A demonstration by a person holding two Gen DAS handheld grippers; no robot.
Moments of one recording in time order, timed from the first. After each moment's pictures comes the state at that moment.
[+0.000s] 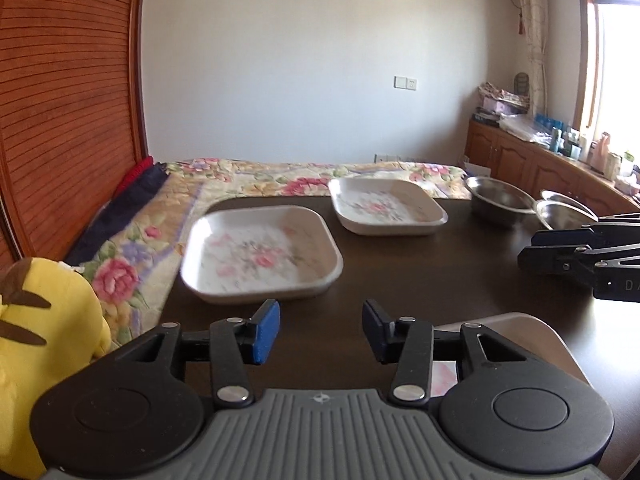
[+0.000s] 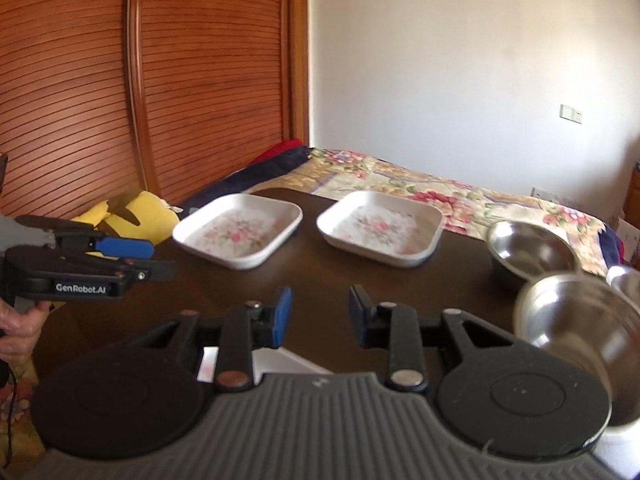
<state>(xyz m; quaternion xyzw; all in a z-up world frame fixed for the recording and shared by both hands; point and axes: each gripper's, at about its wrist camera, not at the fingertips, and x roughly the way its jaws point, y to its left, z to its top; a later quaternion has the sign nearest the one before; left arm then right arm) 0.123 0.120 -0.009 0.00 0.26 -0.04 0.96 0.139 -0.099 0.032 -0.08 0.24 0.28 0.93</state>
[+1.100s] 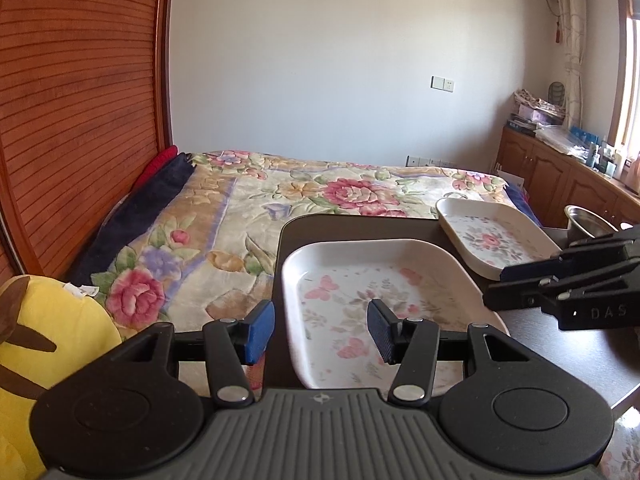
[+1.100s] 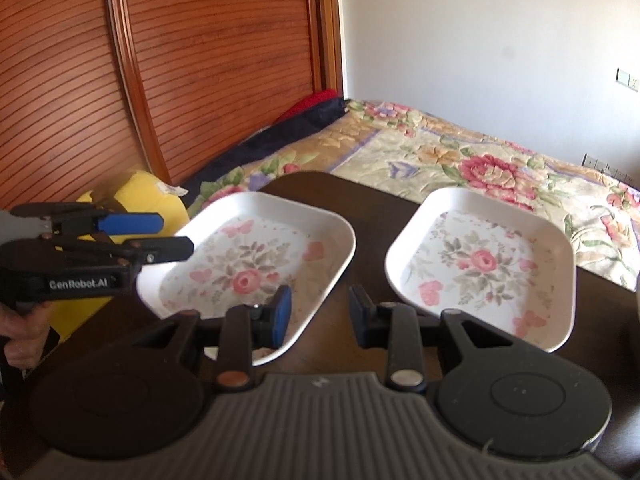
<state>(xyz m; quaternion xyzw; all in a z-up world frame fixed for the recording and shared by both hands) 0.227 0.212 -0.026 -0.02 0.28 -0.02 0.96 0.251 0.007 0.006 -0.08 0.33 0.31 0.89</state>
